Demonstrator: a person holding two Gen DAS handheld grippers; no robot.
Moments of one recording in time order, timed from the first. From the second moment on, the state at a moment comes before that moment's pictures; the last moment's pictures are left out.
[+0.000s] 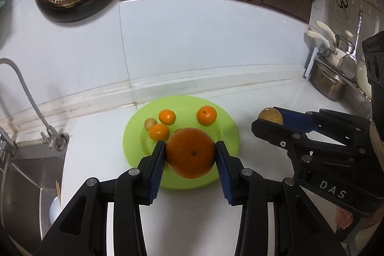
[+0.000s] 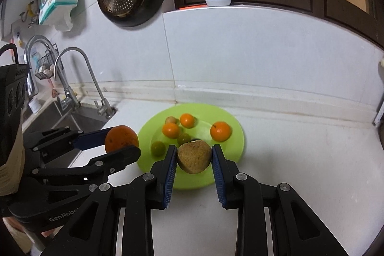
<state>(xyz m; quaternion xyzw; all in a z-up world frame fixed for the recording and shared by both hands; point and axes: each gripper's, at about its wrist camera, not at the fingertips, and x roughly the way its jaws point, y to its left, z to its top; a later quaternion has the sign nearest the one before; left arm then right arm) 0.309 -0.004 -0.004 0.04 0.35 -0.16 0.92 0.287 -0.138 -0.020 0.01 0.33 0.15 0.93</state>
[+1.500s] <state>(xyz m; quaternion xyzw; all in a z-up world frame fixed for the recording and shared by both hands) 0.433 -0.008 -0.064 0.05 0.40 -0.17 0.90 0.398 -0.134 -0.091 0.03 0.41 0.15 0.90</state>
